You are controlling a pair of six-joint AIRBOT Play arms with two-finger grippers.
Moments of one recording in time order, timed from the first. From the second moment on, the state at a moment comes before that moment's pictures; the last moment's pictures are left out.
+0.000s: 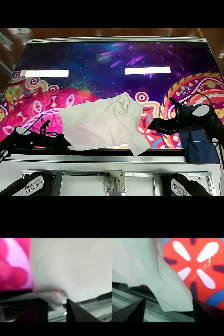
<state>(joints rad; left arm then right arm) 0.24 -1.13 0.37 0.87 -1.05 -1.29 -0.14 -1.13 0.73 -0.96 1.25 1.25</state>
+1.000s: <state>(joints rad) 0.21 -0.93 0.51 0.74 -1.11 -1.17 0.20 -1.39 0.73 -0.90 0.93 1.29</state>
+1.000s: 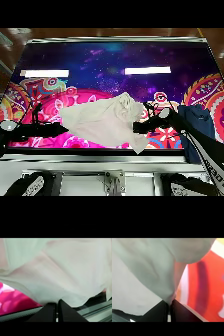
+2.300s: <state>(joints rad) 0.21 -0.61 1.67 0.93 -1.30 -1.44 0.20 -0.86 1.98 -1.25 1.43 1.57</state>
